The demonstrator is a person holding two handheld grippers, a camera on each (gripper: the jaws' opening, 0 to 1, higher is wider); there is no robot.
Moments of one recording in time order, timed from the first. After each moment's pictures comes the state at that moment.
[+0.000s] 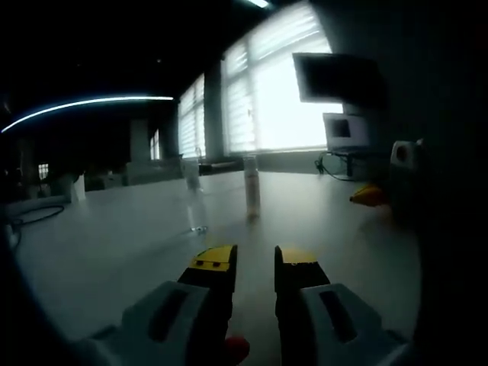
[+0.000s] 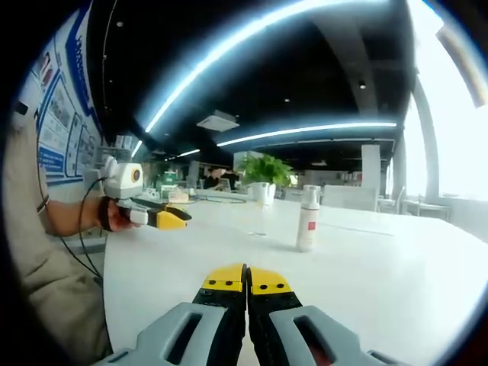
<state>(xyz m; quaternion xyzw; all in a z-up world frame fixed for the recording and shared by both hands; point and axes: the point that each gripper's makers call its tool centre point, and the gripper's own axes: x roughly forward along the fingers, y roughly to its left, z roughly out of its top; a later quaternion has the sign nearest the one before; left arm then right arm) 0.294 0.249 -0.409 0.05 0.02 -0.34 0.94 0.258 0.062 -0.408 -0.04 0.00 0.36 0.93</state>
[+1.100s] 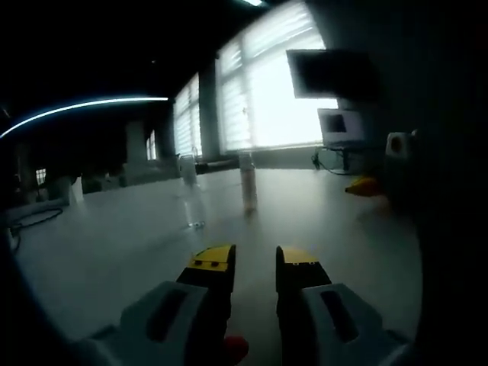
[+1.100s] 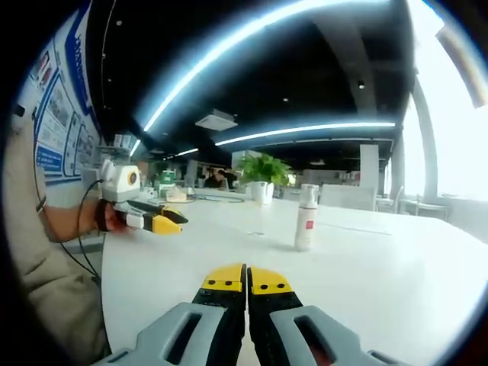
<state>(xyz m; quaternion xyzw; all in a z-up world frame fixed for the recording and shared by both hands) 0.289 0.245 -0.419 0.06 0.02 -0.35 0.93 0.257 0.062 -0.408 -0.04 0.00 0.35 0.94</state>
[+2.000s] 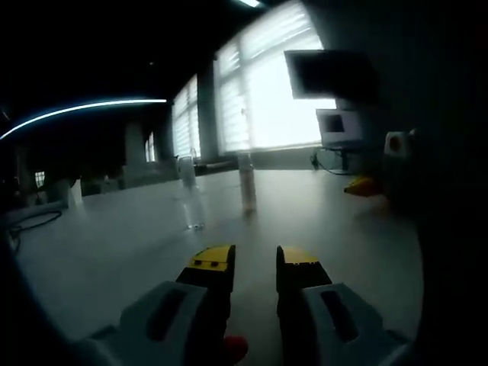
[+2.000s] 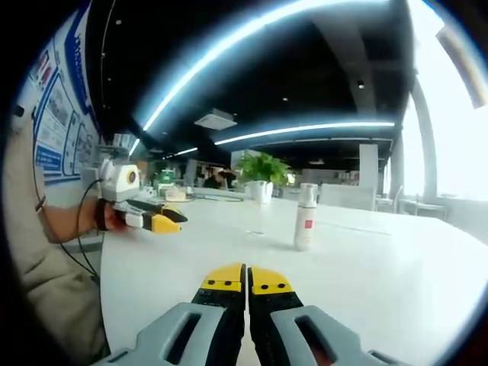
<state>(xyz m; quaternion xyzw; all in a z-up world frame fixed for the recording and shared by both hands) 0.290 0.245 -0.417 0.07 0.02 -0.35 0.93 0.263 0.057 -0.411 -0.04 0.00 0.35 0.94</state>
